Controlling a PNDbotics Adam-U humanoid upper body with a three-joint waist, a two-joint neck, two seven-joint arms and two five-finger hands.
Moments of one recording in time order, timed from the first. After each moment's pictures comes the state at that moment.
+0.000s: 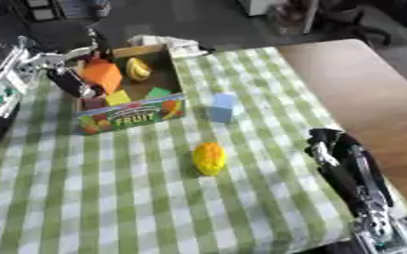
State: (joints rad) left arm -0.92 0.51 -0.23 -0.97 -1.08 -0.31 -0.32; right arm 0.00 -0.17 0.22 -1.79 0.13 -0.01 -0.22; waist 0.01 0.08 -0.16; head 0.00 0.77
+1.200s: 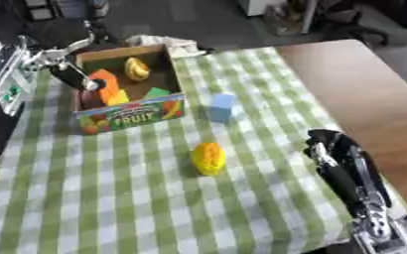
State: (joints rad) left arm -0.92 0.52 -0.29 -1.10 -0.94 -0.41 -0.33; right arm 0.00 -0.17 0.22 -1.79 0.13 -0.01 -0.23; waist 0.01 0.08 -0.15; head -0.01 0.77
